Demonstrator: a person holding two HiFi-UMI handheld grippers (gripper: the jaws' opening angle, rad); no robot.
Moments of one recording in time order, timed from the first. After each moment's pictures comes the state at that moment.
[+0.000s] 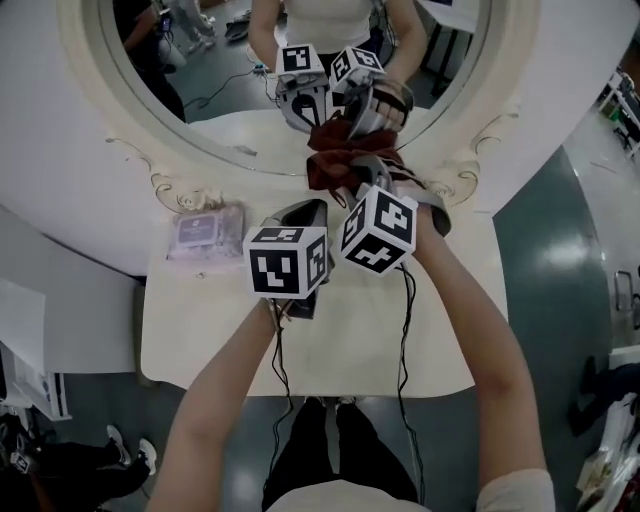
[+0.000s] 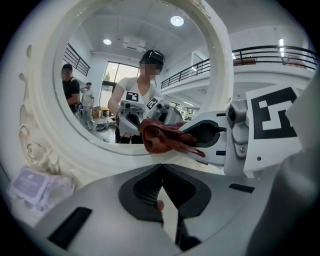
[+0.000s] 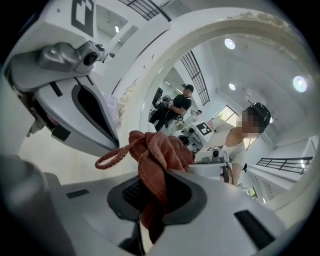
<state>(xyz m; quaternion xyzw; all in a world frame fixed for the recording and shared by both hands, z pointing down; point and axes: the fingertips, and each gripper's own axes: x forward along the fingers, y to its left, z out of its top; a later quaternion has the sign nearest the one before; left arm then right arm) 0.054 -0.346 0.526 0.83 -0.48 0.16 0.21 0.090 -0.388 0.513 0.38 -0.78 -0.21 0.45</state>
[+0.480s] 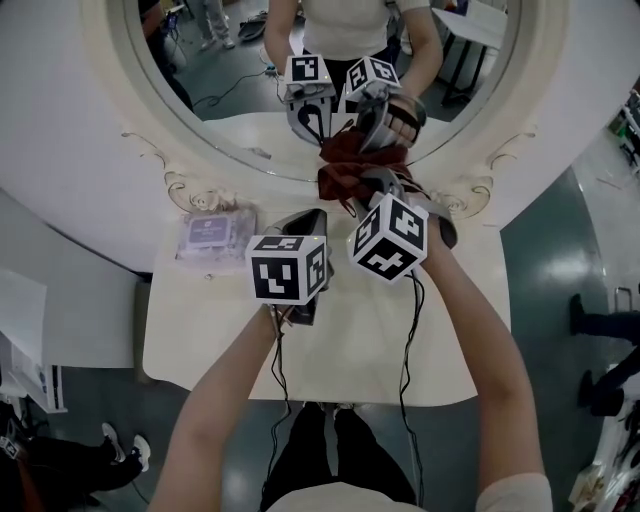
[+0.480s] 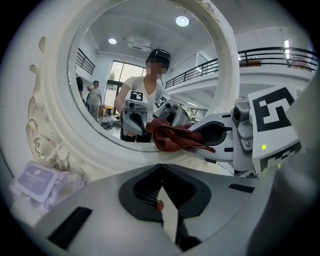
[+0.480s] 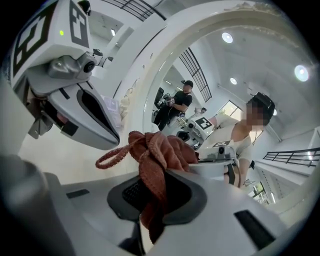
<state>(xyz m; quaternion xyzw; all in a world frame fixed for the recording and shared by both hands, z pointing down) 0.025 -0.349 0.536 0.82 -0.50 0.15 0.23 0.078 -0.388 0.521 0.37 -0.79 -0.18 0.45</state>
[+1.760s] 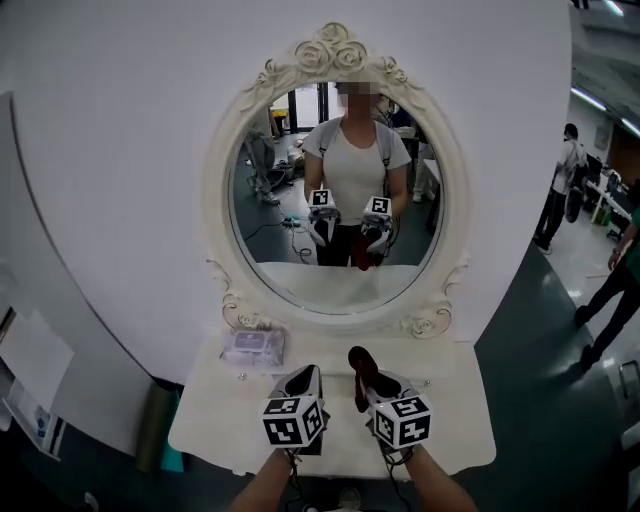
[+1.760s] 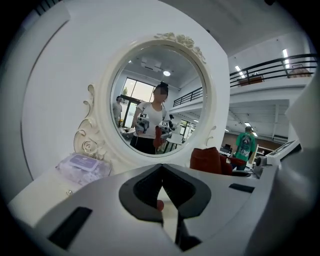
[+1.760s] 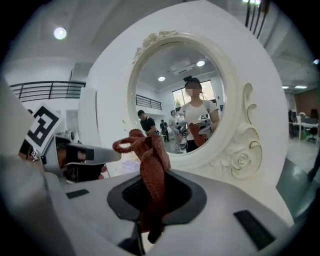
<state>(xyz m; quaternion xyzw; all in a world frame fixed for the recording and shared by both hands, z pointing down) -0.012 -0.217 0.471 0.80 -0.56 0.05 0.21 0.100 -0.212 0.490 0.49 -0.85 0.15 0.10</state>
